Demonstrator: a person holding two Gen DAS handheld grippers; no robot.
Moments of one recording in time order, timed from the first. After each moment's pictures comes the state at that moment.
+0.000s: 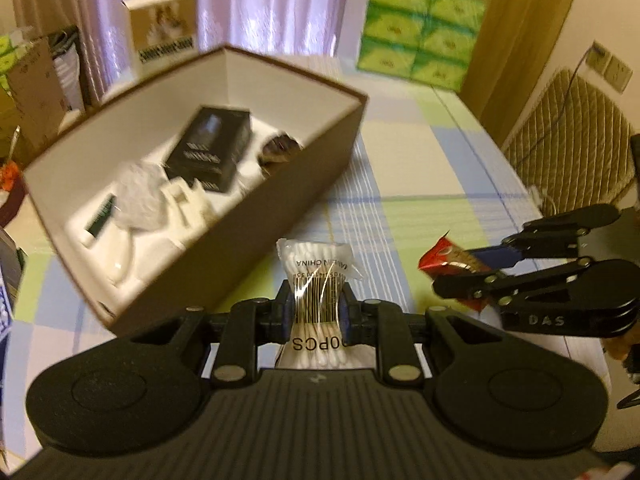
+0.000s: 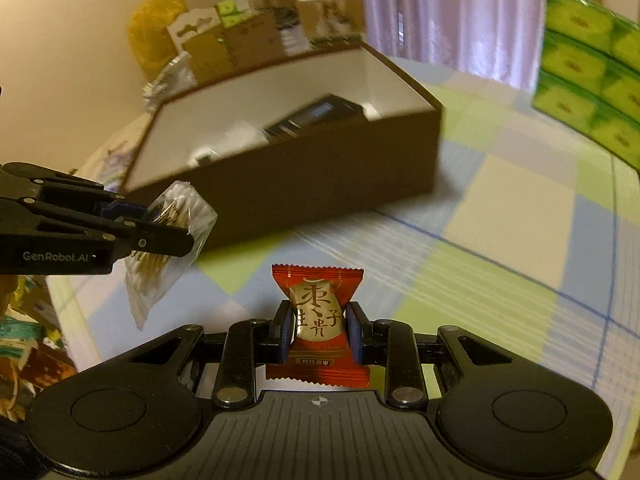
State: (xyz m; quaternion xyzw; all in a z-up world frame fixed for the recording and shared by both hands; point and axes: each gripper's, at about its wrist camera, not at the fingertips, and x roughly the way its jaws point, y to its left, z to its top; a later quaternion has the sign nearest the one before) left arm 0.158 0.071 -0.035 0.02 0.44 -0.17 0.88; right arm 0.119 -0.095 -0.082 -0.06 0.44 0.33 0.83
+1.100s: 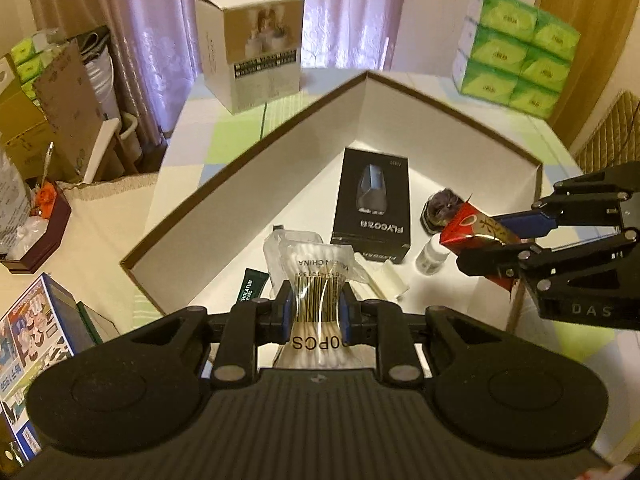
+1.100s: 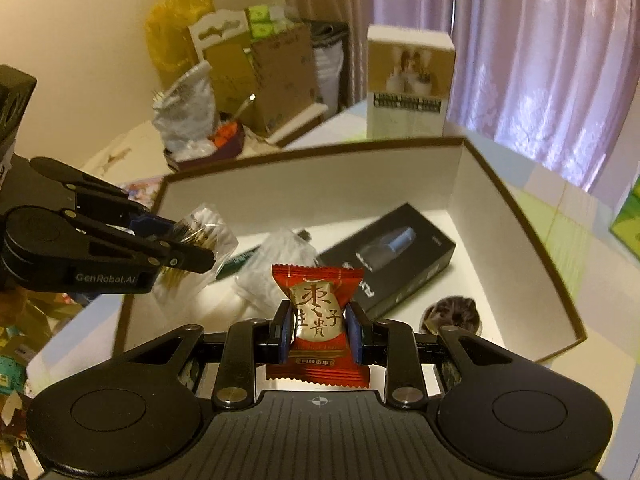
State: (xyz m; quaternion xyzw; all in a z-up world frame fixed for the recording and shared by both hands) left arm 0.302 0.208 -0.041 0.05 0.46 -0.14 0.88; right arm 0.234 0.076 -0.067 -0.11 0.42 0.35 0.83
